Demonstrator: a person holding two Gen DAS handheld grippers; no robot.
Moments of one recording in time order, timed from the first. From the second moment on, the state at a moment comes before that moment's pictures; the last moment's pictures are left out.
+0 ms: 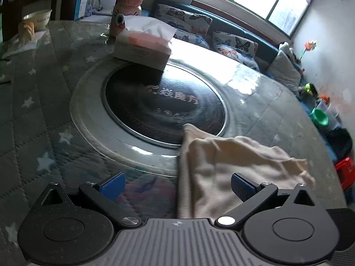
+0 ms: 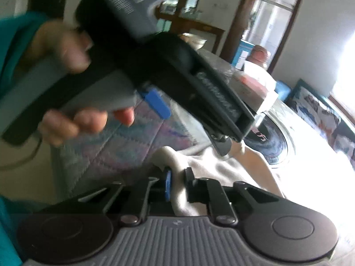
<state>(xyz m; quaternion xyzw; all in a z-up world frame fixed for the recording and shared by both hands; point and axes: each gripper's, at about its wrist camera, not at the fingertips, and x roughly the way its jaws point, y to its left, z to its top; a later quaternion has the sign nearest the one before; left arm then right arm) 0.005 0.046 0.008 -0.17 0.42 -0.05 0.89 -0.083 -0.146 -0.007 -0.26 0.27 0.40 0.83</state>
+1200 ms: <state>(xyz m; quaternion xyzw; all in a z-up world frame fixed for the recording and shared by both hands) 0.022 0.032 -0.016 -0.29 0.46 -0.16 0.82 -0.052 -0.285 0.025 -0.08 0.31 0.28 0.90</state>
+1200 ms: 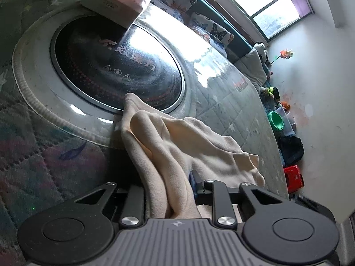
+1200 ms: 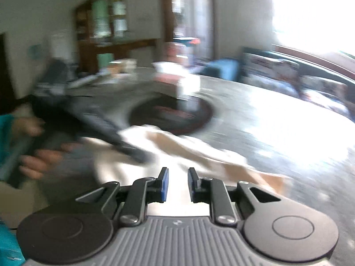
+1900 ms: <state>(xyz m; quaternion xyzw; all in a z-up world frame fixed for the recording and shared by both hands) 0.026 0.020 -0.011 -0.24 0.46 -0.15 0.84 -0.018 -0.369 -0.019 0.06 0.36 0.17 0.91</state>
